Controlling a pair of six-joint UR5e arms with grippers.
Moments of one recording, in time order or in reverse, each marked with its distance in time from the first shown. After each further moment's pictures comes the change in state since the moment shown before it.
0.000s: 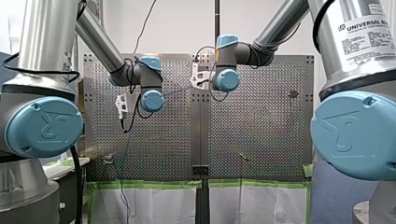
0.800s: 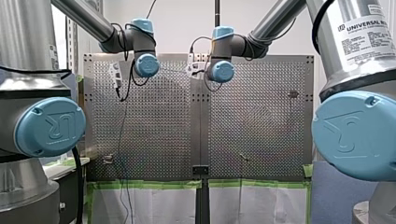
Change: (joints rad) left arm 0.049 0.230 0.126 -0.236 0.002 -0.013; right arm 0.016 0.014 -0.113 0.035 -0.034 0.001
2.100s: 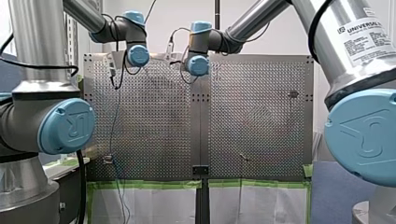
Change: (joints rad) left arm 0.186 0.009 0.118 -0.081 0.175 -0.028; right arm 0.132 0.133 -0.262 0.008 0.058 0.037
